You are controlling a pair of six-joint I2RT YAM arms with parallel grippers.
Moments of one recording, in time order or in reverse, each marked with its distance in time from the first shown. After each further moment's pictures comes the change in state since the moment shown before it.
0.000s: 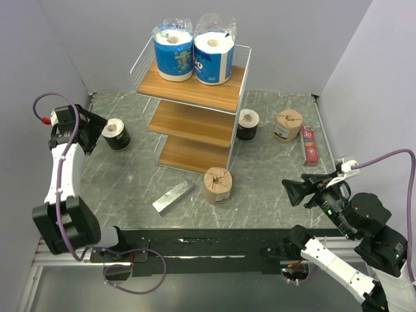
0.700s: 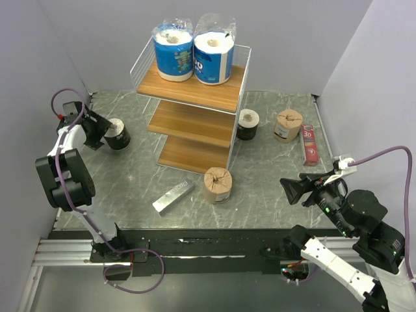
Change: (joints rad) left arm 0.043 0.440 0.147 0.107 0.159 0.121; right arm 0.000 0.023 0.000 0.001 0.002 0.024
